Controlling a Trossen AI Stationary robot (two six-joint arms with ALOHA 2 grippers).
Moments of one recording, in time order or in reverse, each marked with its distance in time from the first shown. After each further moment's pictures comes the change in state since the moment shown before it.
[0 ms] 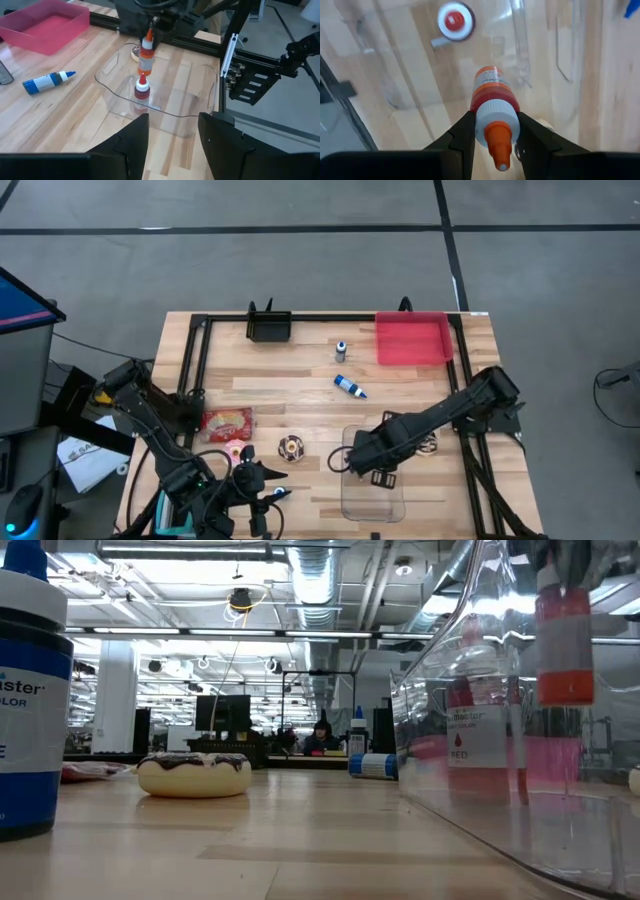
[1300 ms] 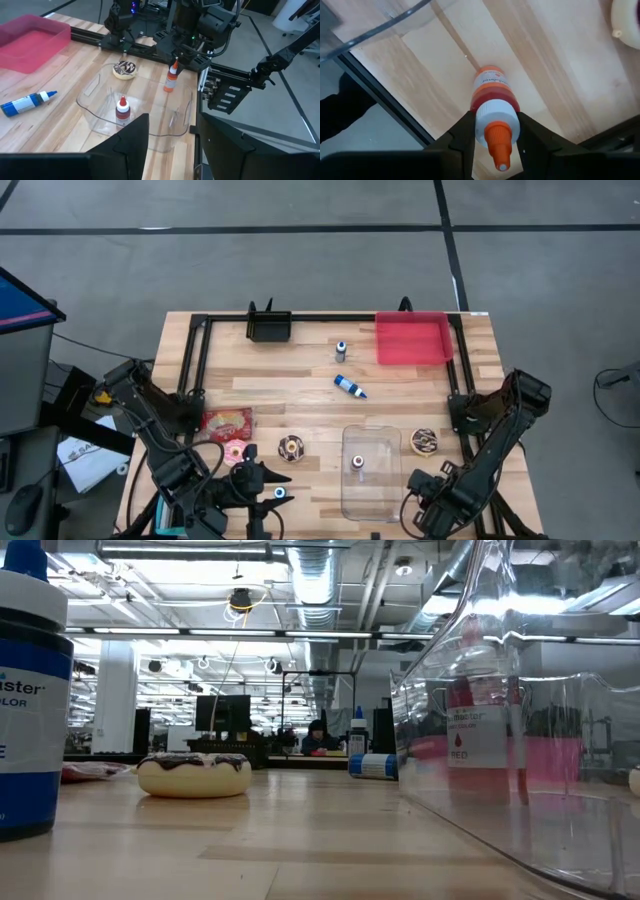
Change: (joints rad) left arm 0.016 -0.002 0.145 -0.002 0.055 0.112; right arm 0.497 -0.144 -0.440 0.347 -0.063 0.866
